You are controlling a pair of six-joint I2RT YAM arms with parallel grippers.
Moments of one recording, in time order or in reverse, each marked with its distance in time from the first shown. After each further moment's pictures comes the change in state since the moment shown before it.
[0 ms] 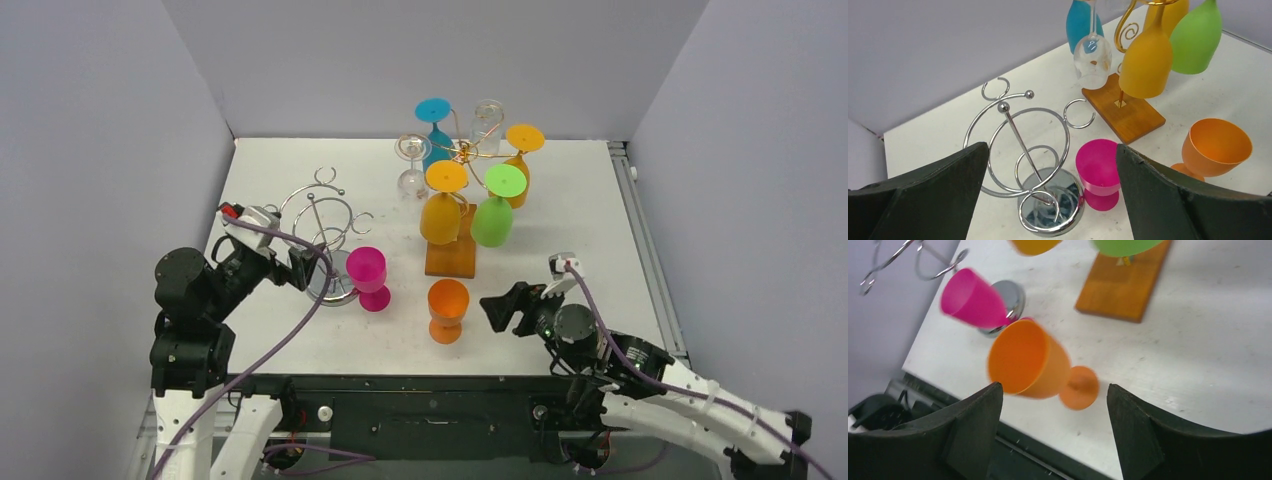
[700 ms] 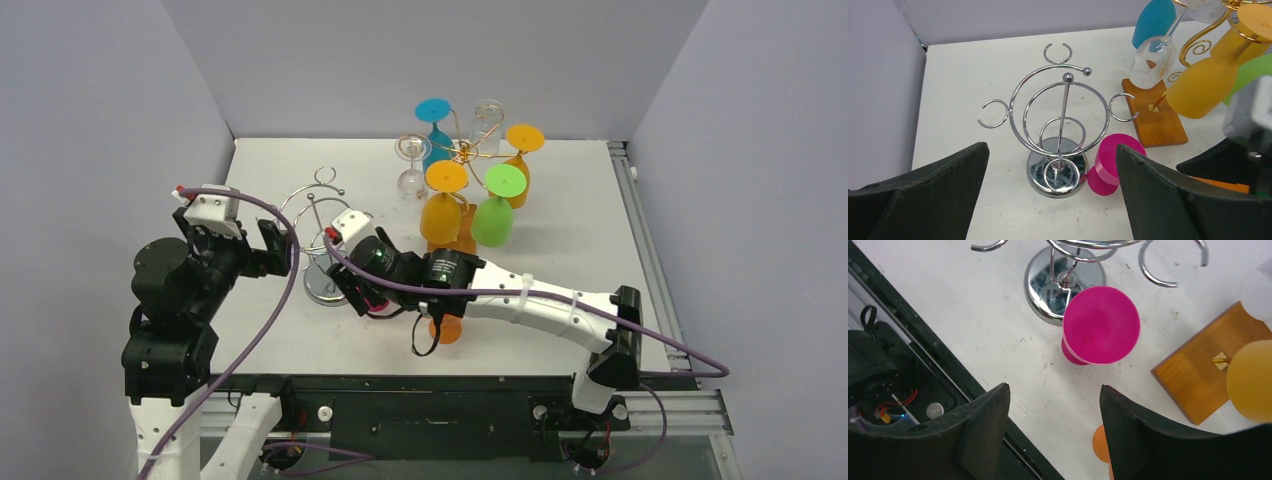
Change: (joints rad) left arm 0.000 0.087 0.237 -0.290 -0.356 -0.192; right arm 0.352 1.197 1.164 -0.305 -0.009 -0.405
